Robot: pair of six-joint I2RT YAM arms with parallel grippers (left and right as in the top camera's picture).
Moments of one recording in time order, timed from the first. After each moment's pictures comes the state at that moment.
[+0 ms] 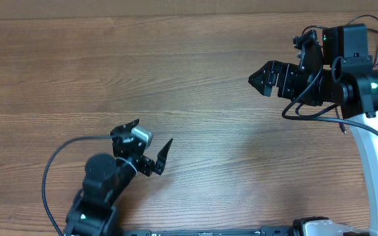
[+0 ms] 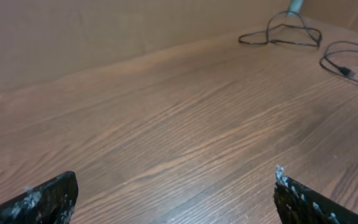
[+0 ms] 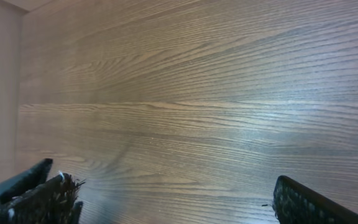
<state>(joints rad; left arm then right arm) -0.31 0.55 0.31 -0.03 0.23 0.07 0.11 1.44 1.65 -1.23 -0.43 0.30</state>
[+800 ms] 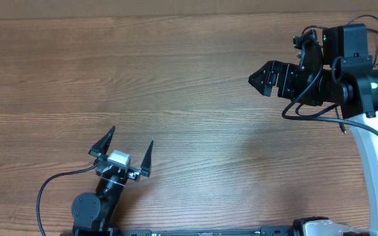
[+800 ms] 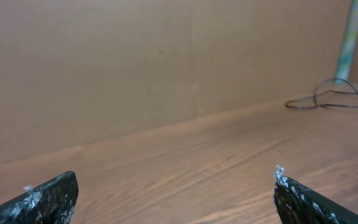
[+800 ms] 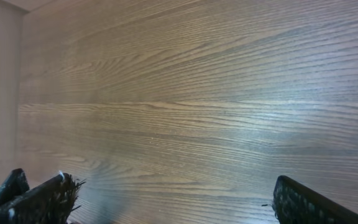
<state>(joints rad) -0.14 0.11 0.03 0.16 0.22 0.07 0.11 1.44 1.65 -1.23 -0.43 0.31</state>
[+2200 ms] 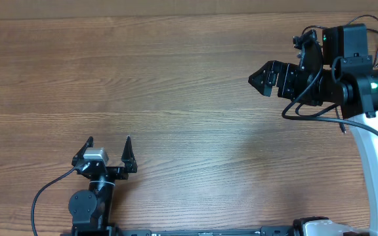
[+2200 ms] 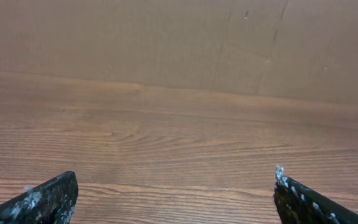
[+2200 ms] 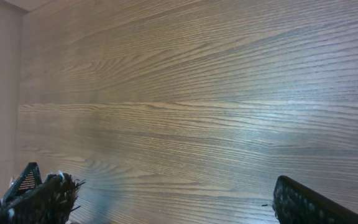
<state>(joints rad) 0.04 0.01 0.01 -0.07 0.09 -0.13 0.11 1.44 1.65 -1.23 -0.43 0.31</state>
